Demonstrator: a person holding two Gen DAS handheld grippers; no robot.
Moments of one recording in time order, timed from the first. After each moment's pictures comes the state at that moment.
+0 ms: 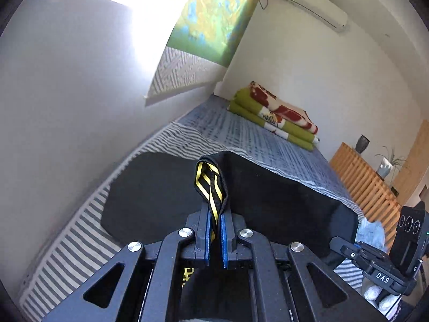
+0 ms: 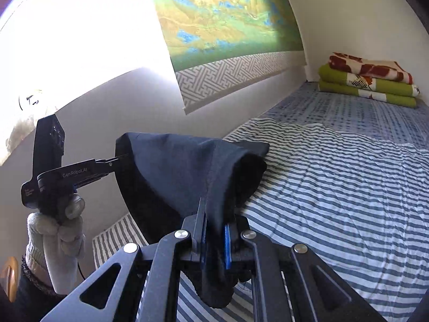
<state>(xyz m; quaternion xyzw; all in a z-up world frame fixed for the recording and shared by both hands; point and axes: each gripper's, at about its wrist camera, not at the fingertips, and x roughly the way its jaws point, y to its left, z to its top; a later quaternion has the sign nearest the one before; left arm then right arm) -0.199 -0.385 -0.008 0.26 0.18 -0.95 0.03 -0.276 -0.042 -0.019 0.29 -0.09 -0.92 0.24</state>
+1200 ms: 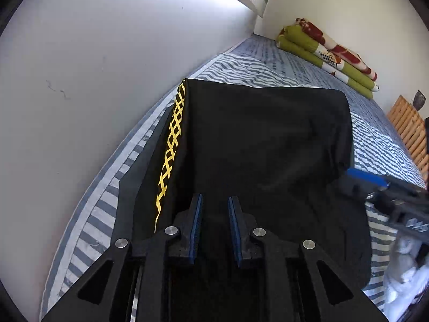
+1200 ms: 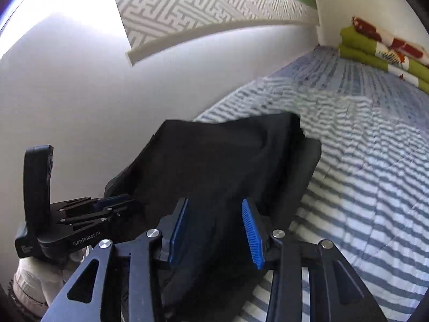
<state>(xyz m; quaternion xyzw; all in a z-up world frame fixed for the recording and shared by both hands) -0.376 -0.519 -0.213 0.42 0.12 -0.89 0.09 -0.534 -0.158 -0.147 0.41 -0.05 -0.88 0.23</state>
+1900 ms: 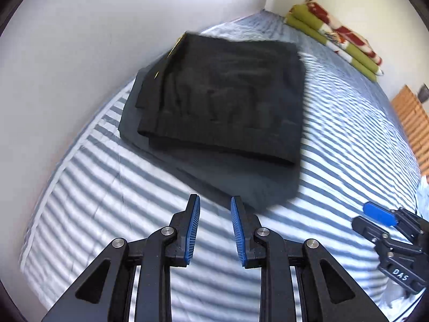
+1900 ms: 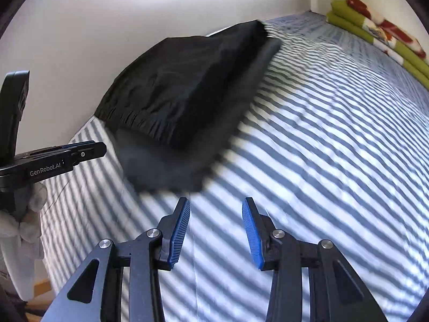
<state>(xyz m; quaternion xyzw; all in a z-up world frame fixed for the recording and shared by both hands) -0.226 -0.413 -0.169 0.48 0.15 -0.86 0.12 -0.370 -0.117 -0.146 0.50 0.02 -0.85 0.18</state>
